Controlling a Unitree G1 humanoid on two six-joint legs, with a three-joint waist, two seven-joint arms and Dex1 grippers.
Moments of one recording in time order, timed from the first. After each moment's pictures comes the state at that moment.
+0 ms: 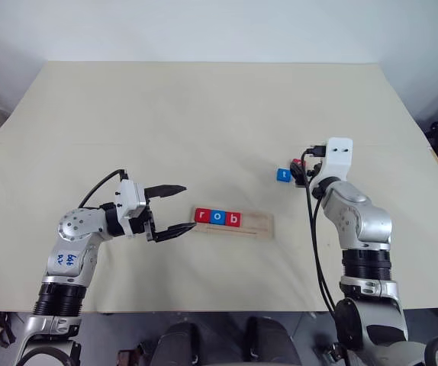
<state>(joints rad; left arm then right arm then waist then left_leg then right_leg) -0.34 0.55 0.04 0.09 -0.42 -0.01 -1.11 -0.65 -0.24 -0.22 0.13 0.21 0.73 0.05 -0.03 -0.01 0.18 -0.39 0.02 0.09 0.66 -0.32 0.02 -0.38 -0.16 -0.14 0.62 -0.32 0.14</state>
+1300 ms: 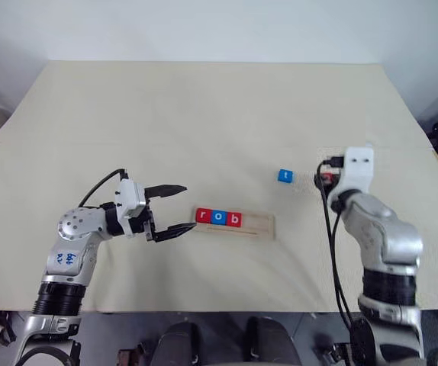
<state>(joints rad) -0.35 0.56 0.04 0.09 -0.43 0.00 -1.13 -0.40 -0.29 -0.25 -0.31 0.26 1.05 0.03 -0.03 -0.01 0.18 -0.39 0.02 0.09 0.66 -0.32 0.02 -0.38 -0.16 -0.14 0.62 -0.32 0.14</state>
